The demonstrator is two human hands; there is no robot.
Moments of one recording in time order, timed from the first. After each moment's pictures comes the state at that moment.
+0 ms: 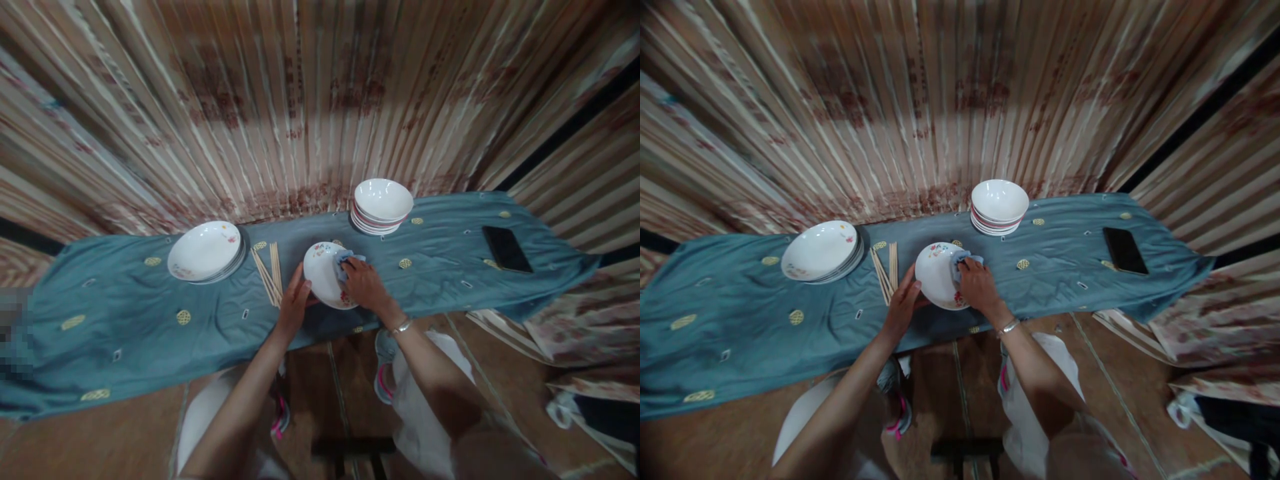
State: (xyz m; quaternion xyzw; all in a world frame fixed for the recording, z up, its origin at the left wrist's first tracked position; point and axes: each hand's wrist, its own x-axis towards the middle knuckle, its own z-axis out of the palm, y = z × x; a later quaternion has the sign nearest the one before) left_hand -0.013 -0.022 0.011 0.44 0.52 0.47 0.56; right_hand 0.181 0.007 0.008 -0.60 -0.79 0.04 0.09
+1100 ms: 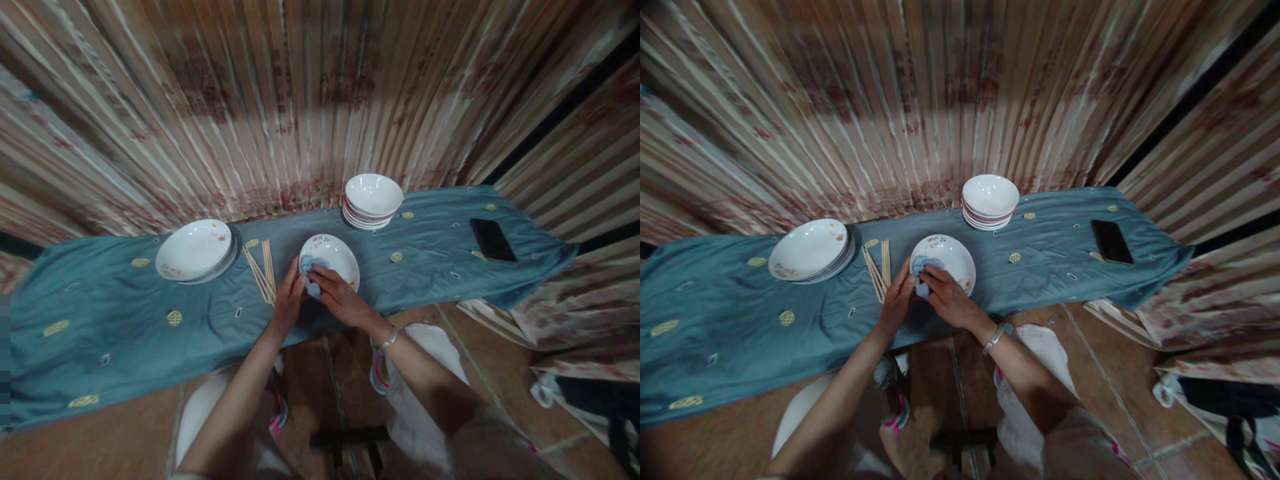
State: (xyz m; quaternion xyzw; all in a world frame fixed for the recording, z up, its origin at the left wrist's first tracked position) left_hand -0.013 -0.014 0.006 0.55 0.51 0.47 0.46; right_hand 0.151 -0.022 0.003 -0.43 -0.81 0.25 0.30
